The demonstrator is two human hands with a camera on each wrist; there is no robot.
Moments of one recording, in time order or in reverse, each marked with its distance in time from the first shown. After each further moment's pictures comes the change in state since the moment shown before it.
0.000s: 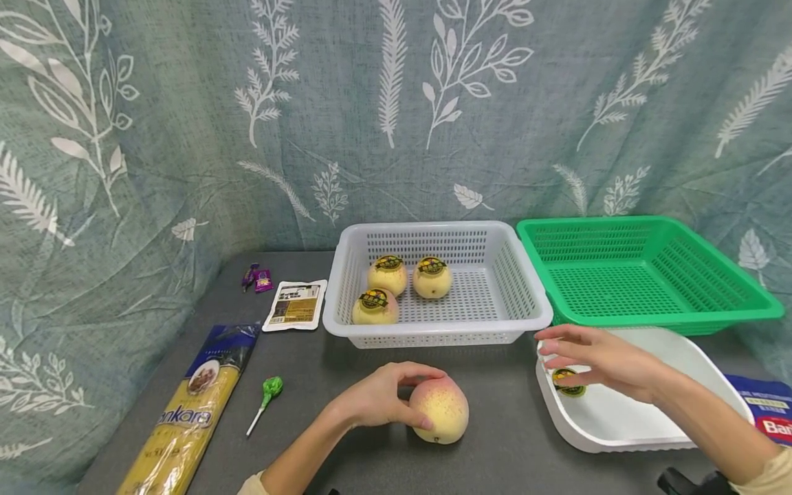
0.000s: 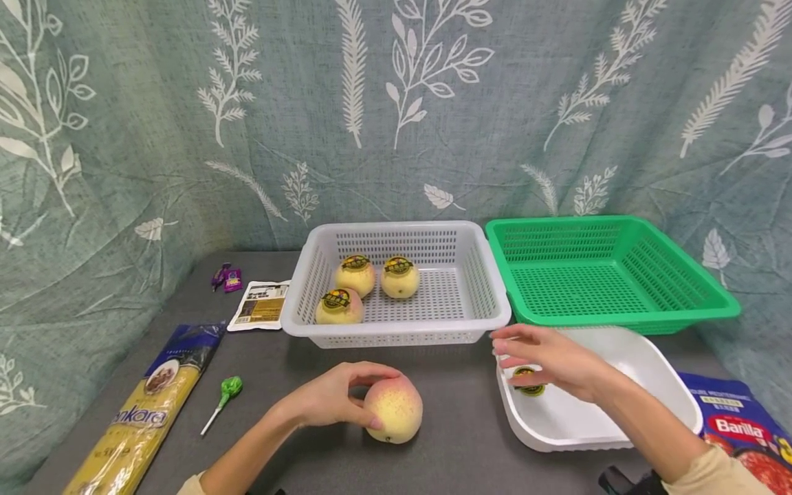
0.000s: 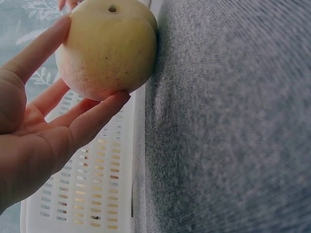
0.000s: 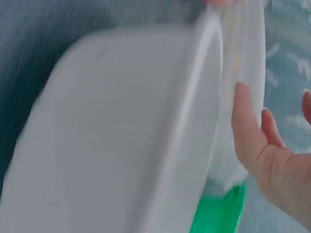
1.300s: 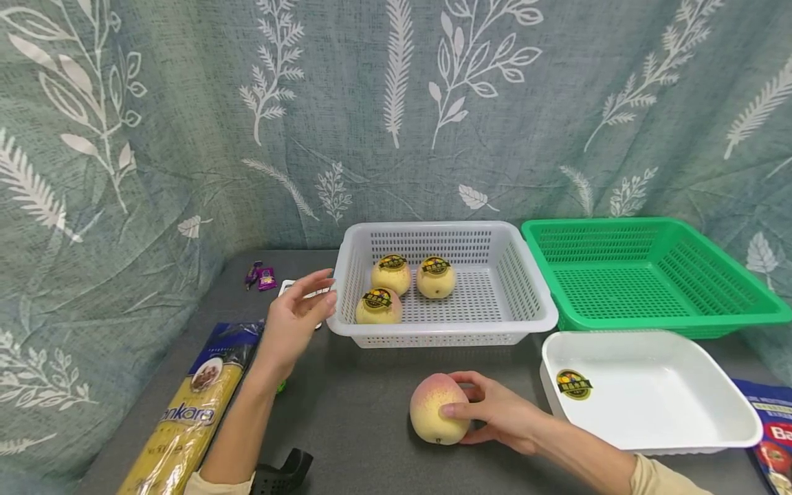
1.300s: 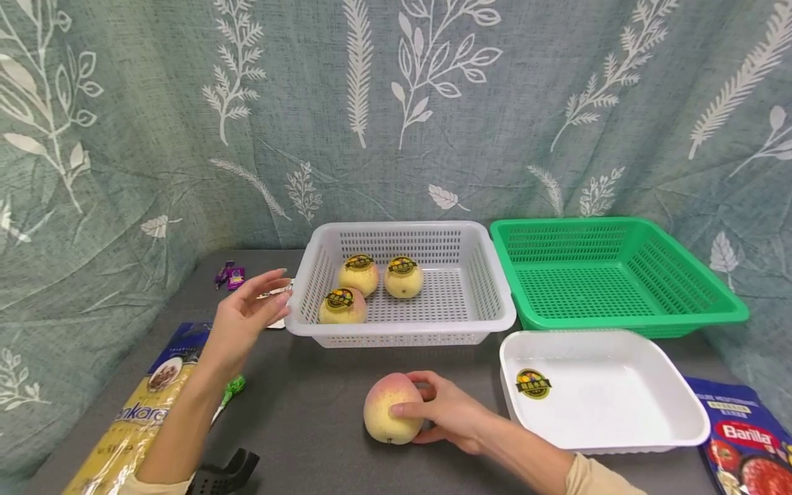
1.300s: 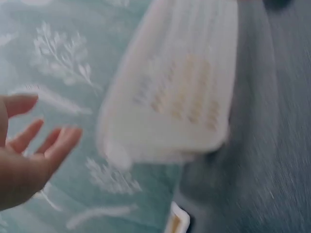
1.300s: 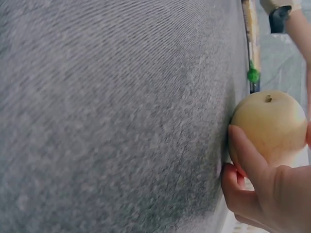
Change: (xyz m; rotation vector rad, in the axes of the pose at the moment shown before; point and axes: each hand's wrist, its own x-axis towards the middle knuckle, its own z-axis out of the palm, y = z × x) left_hand -0.043 0.031 -0.084 -0.148 0.767 0.130; right_hand 0.054 0.021 0.133 0.312 -0.078 0.096
